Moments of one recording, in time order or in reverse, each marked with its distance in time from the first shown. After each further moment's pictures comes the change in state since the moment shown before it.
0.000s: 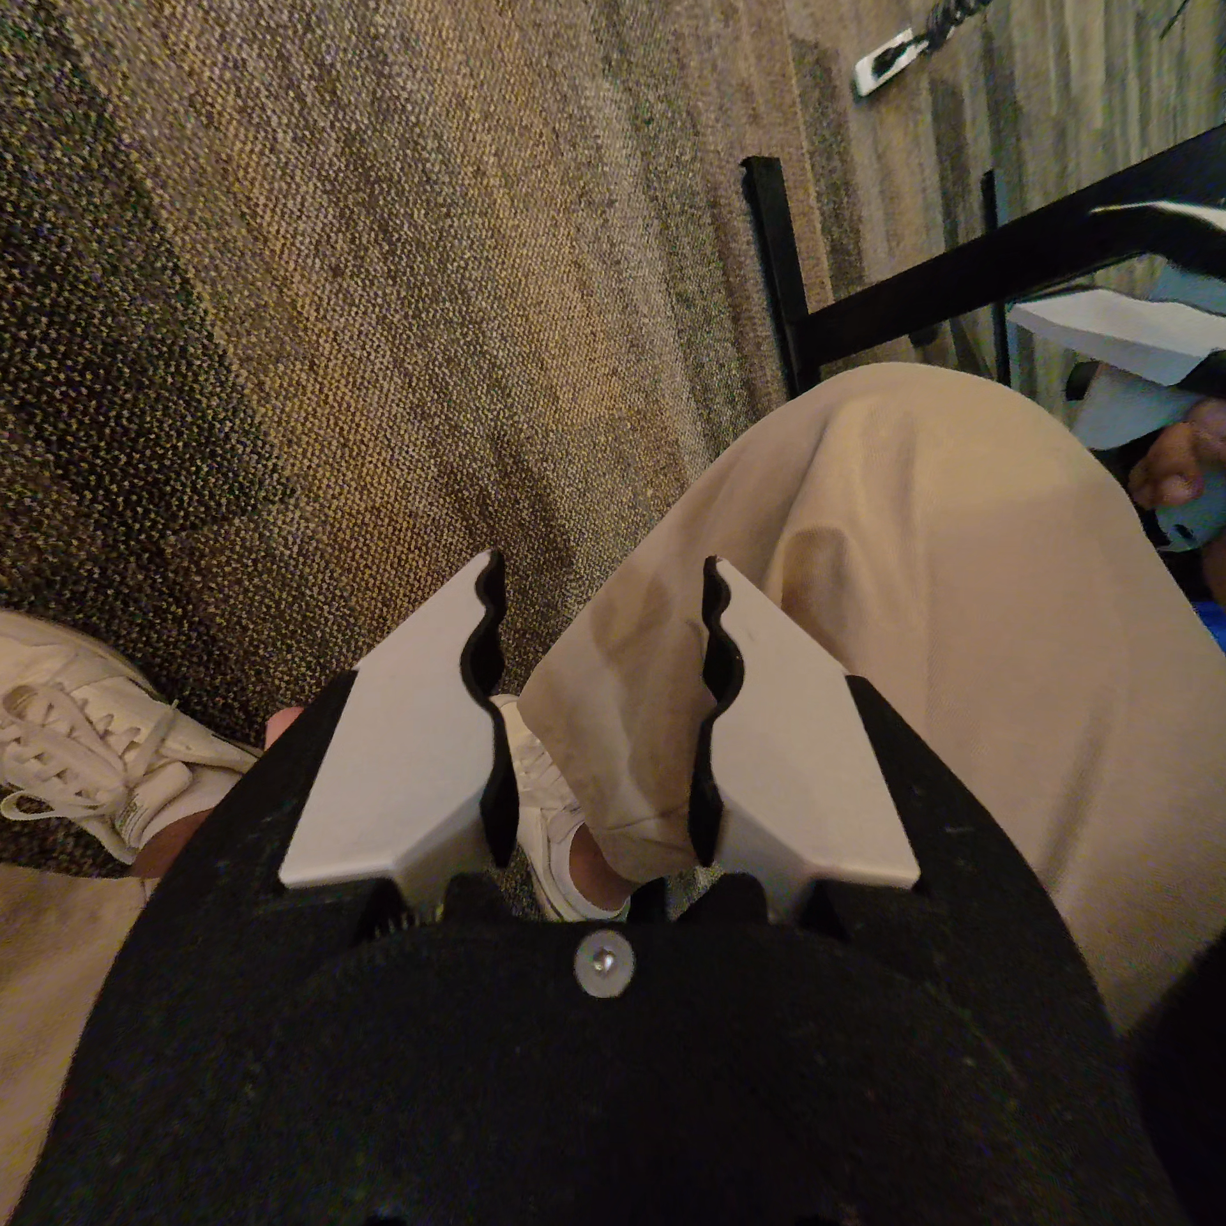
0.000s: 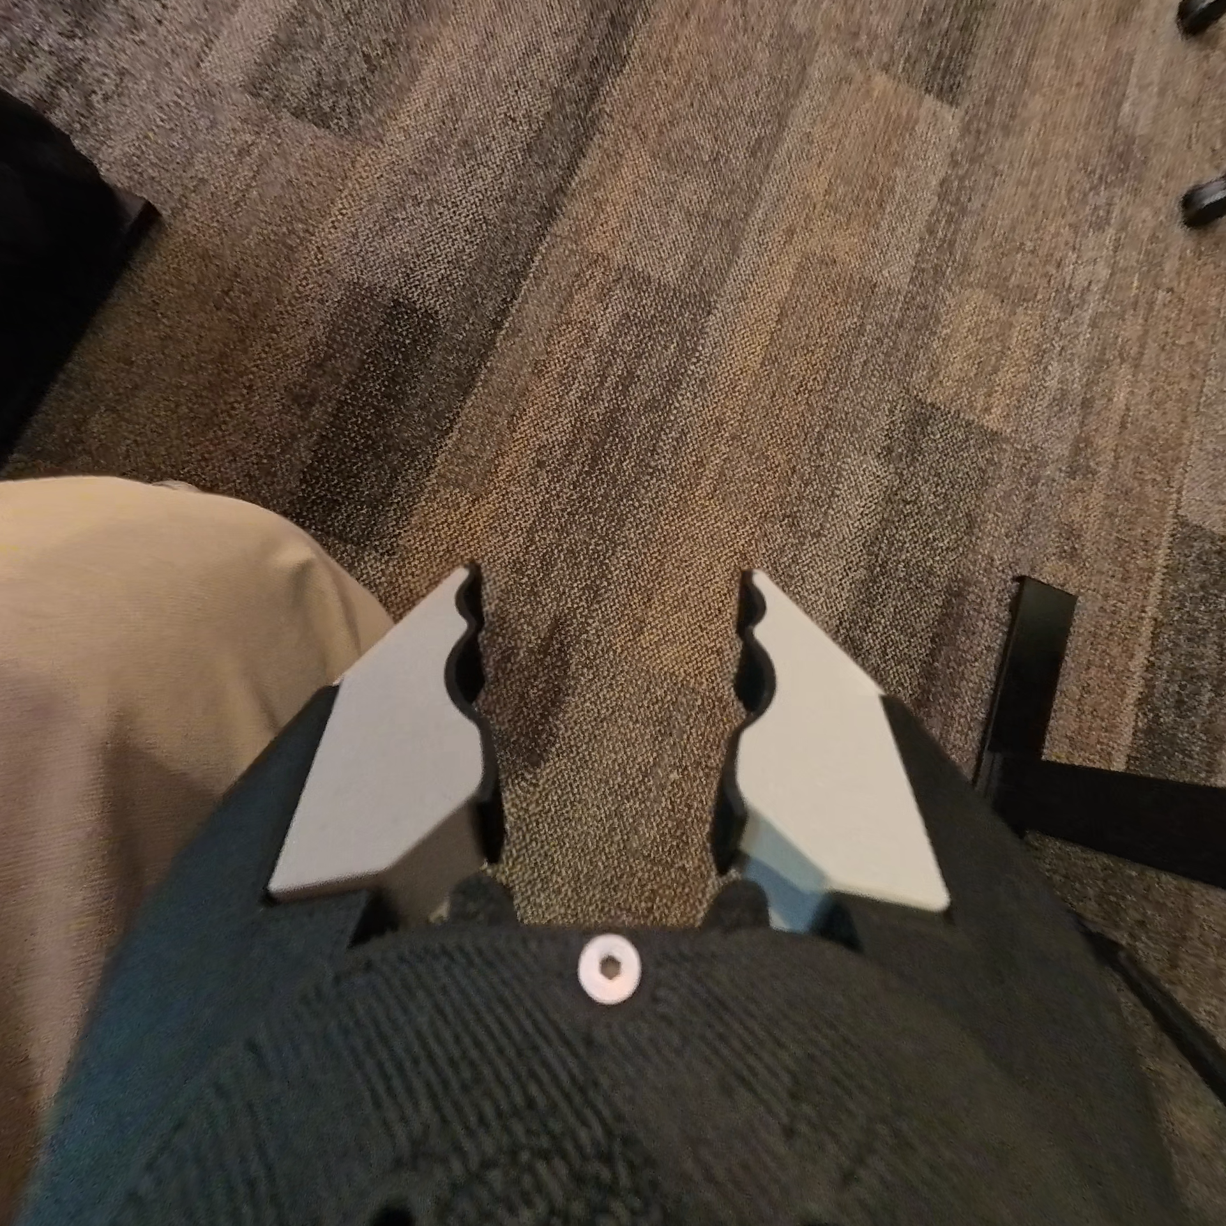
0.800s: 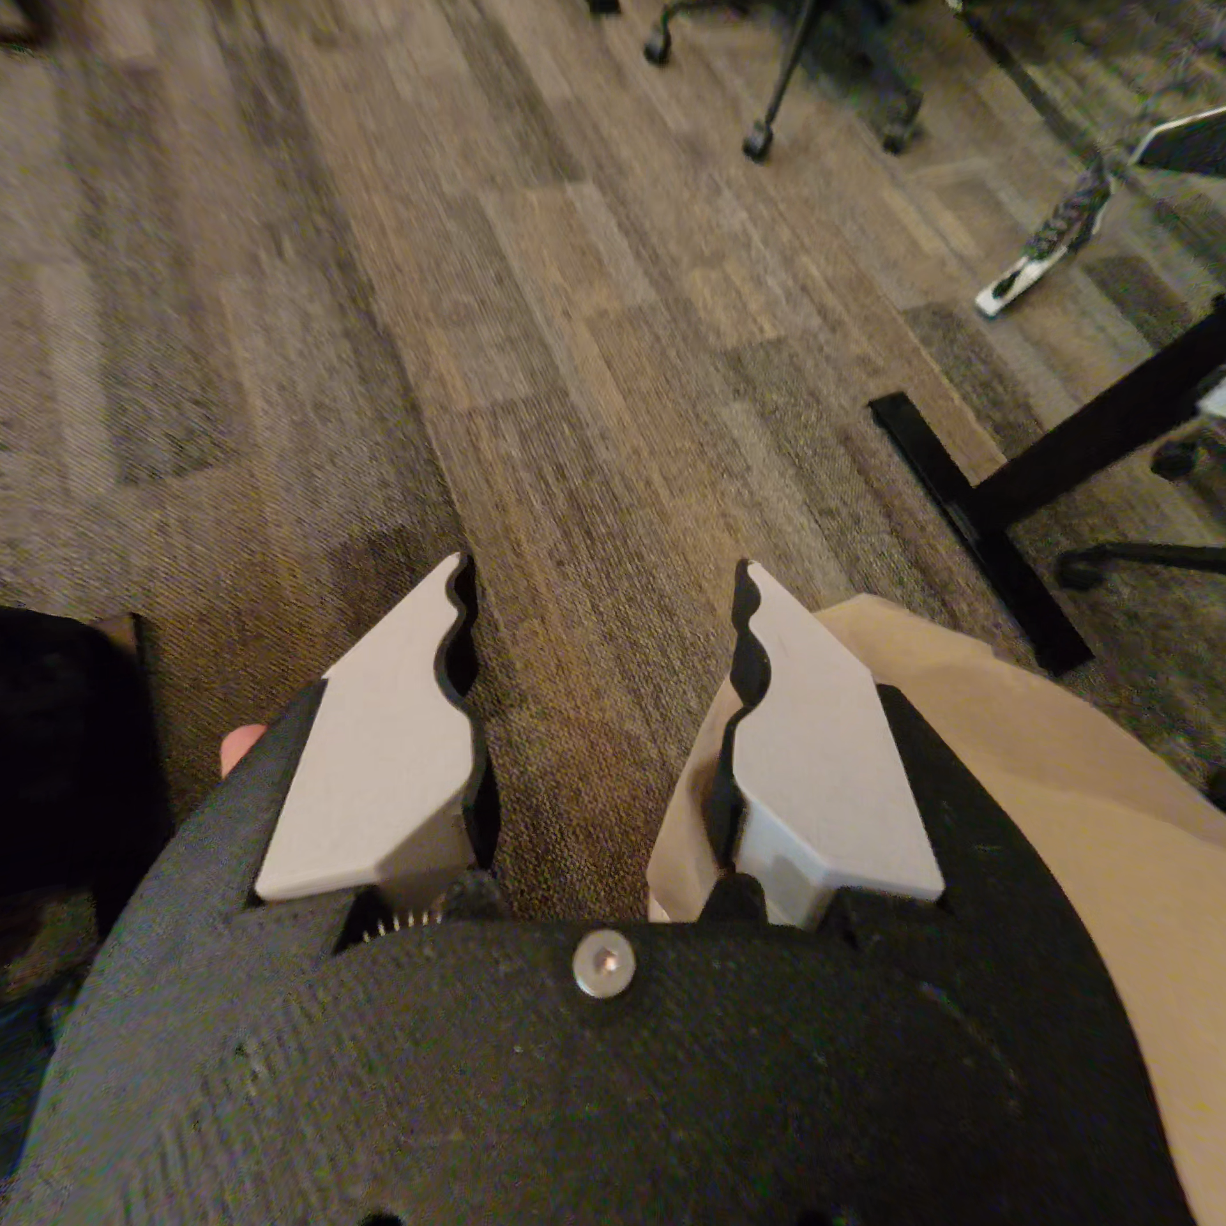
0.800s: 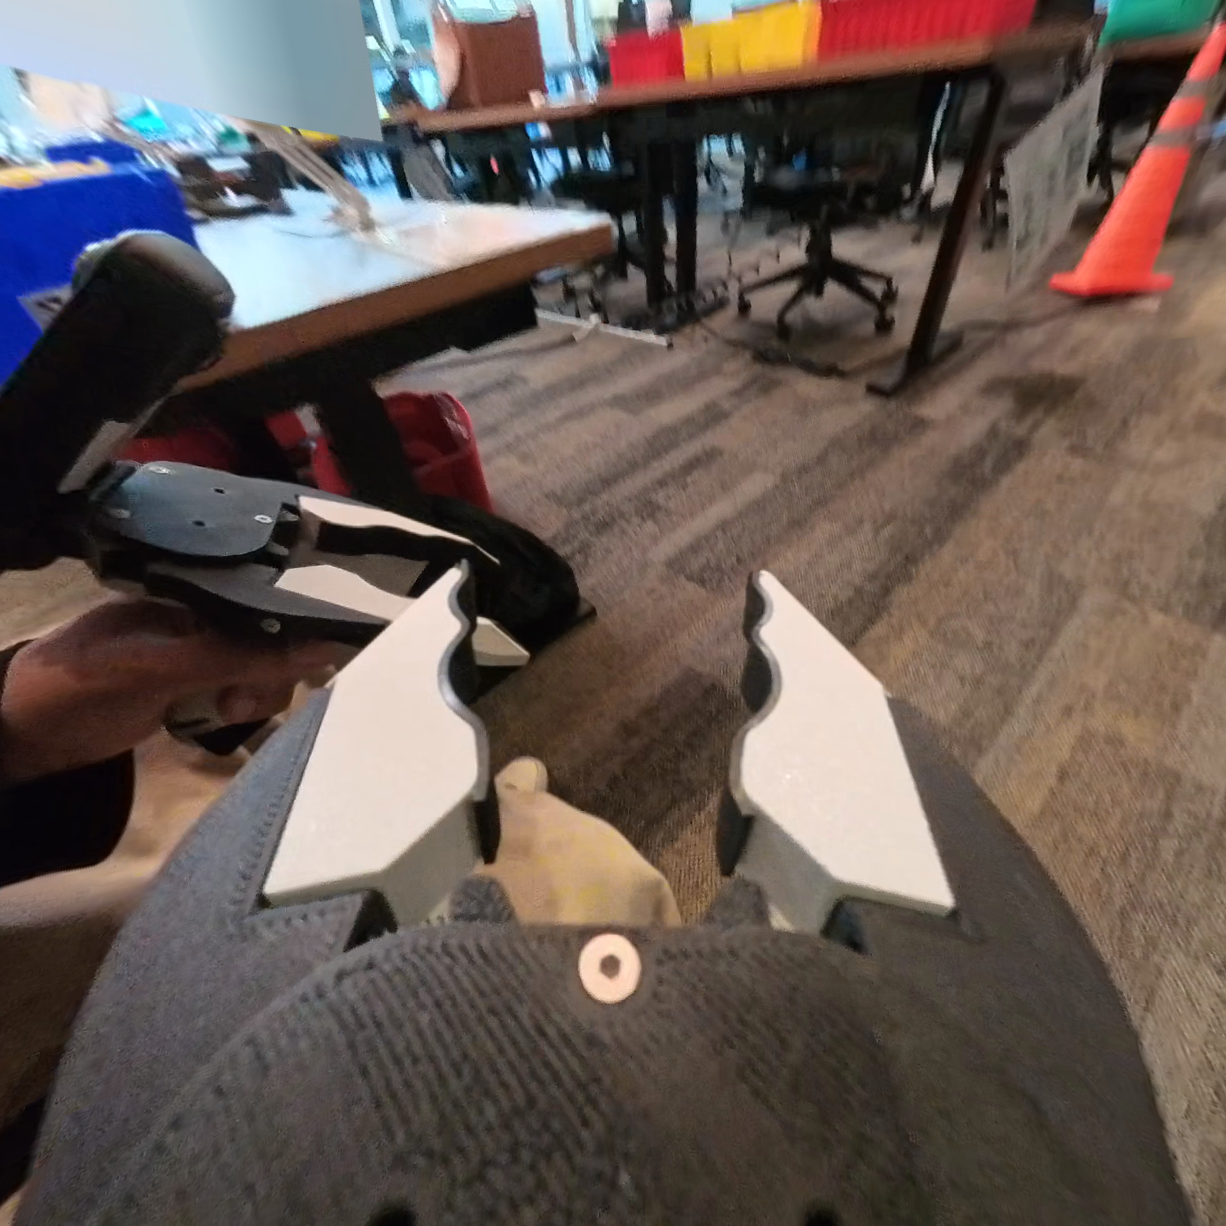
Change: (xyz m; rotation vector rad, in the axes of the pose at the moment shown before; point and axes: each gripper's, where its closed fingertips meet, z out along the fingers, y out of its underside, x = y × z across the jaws) left arm 0.094 -0.066 -0.095 0.402 -0.385 0.354; right arm -0.124 -0.134 -0.154 0.621 -0.491 -0.047
